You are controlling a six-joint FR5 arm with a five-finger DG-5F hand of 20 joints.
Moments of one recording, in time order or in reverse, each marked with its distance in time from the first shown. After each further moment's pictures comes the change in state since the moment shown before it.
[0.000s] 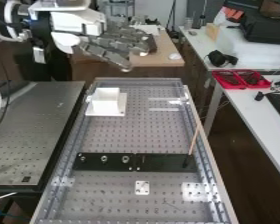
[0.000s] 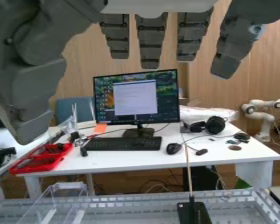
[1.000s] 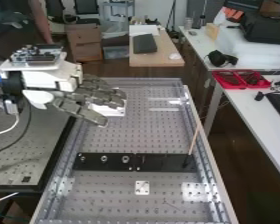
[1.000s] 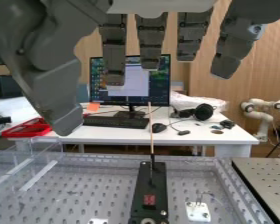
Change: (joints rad) arm -0.283 -0.096 -0.127 0.188 -0.315 -0.123
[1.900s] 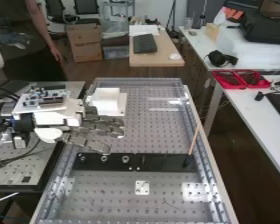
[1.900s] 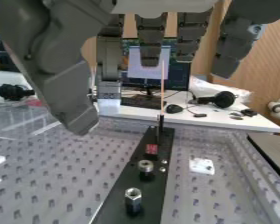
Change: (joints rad) arm -0.093 -0.183 -0.047 0.187 -0.208 -0.106
